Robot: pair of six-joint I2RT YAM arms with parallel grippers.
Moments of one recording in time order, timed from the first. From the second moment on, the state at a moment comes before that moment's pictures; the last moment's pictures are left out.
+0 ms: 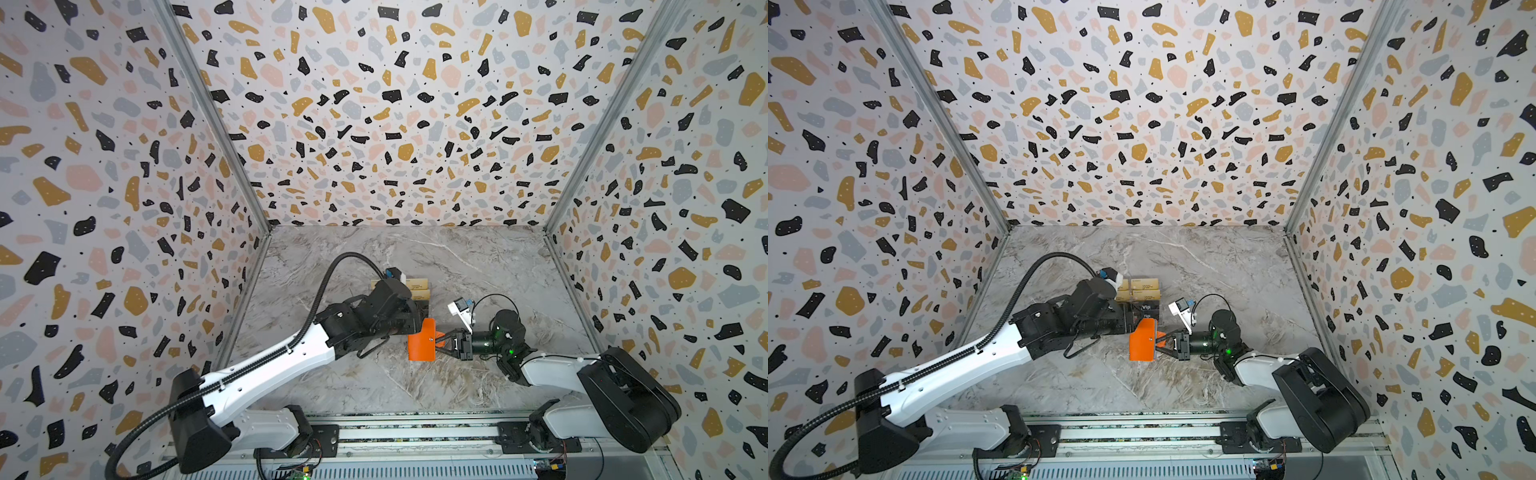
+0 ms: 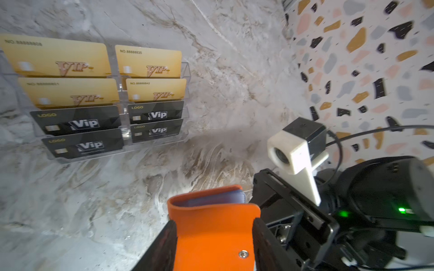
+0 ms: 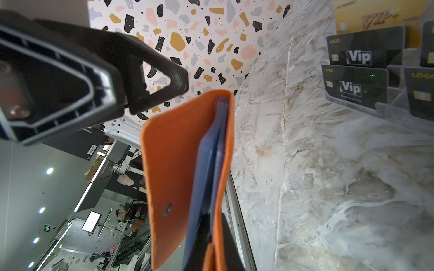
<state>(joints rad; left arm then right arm) -1.02 1.31 1.22 -0.71 -0.17 -0.83 0.54 1.36 0.29 0.94 -1.05 0.85</state>
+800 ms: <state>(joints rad) -1.30 1.60 1.47 -1.05 -0.54 -0.94 0.54 1.38 0.32 0.94 -1.04 0.85</state>
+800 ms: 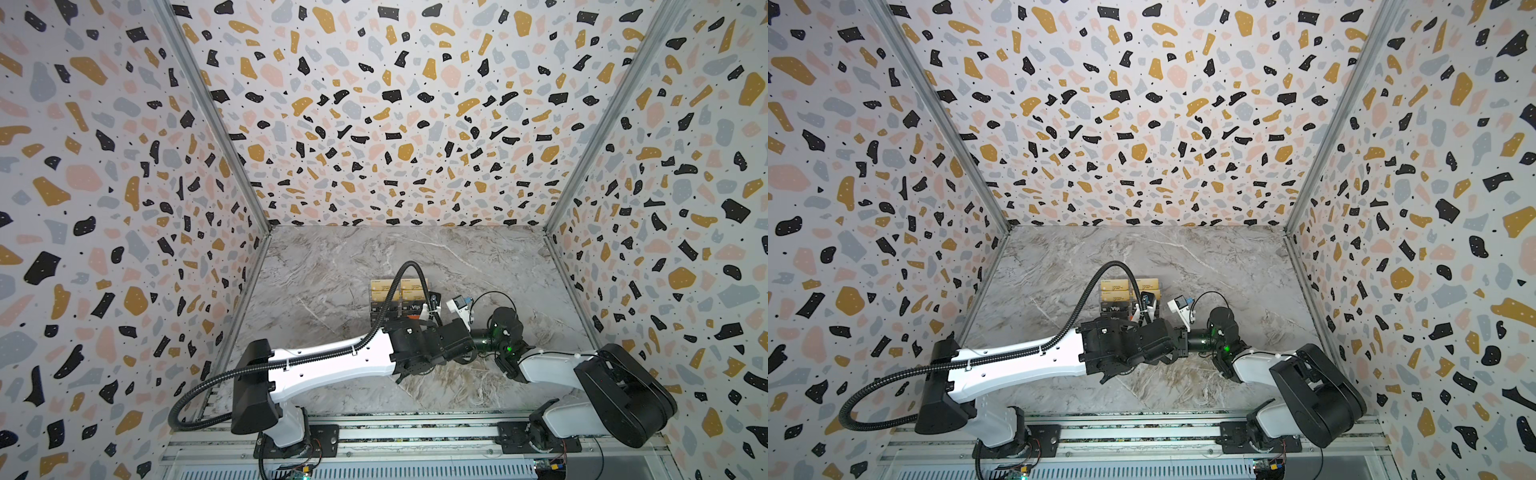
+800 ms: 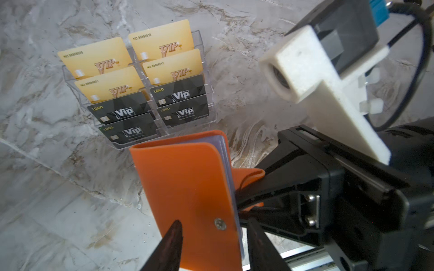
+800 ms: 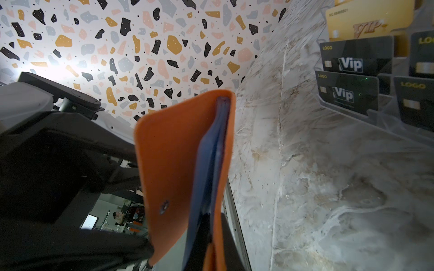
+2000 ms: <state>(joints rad) -1.15 1.27 1.14 -0.85 -0.36 -0.88 0.50 1.41 0.31 0.94 -1.05 0.83</state>
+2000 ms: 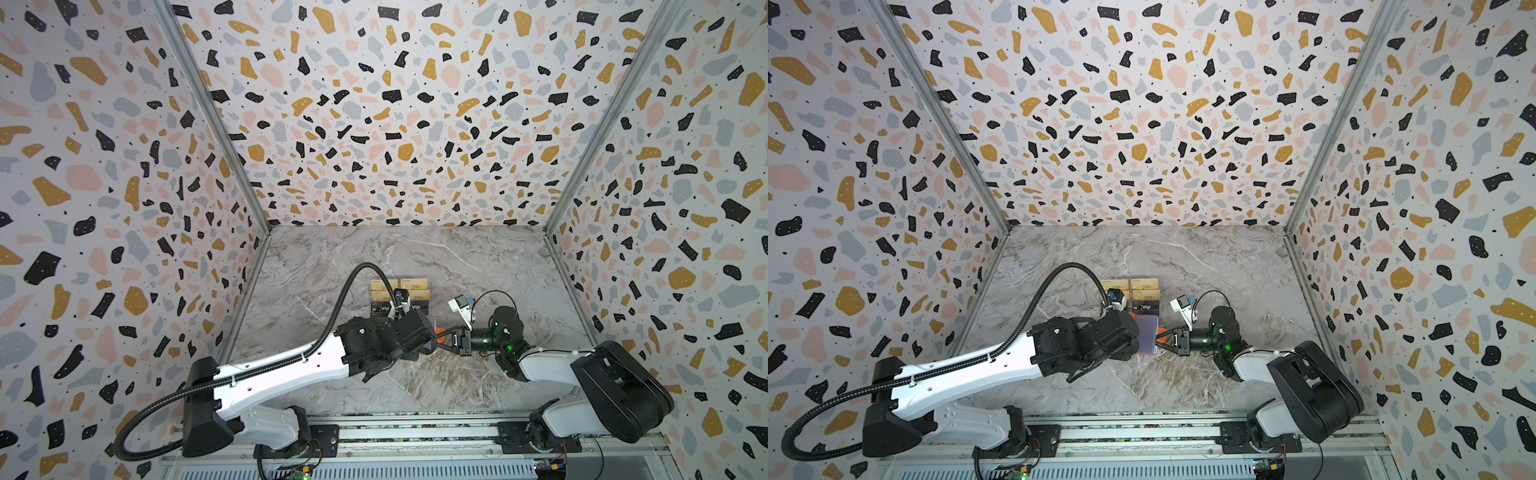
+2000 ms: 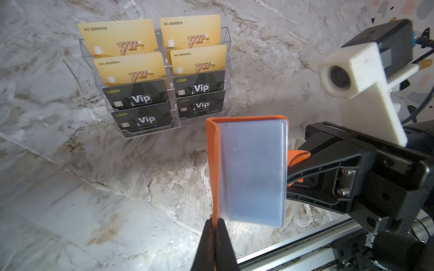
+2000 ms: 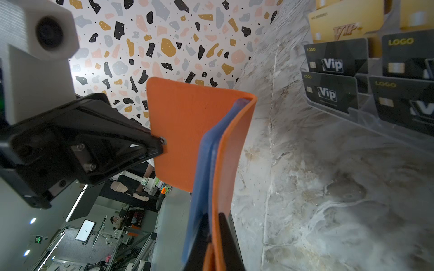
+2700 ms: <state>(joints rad) -0.92 1.12 0.70 -0.45 0.03 -0.87 0.50 1.51 0.30 0.64 -0.98 0.62</state>
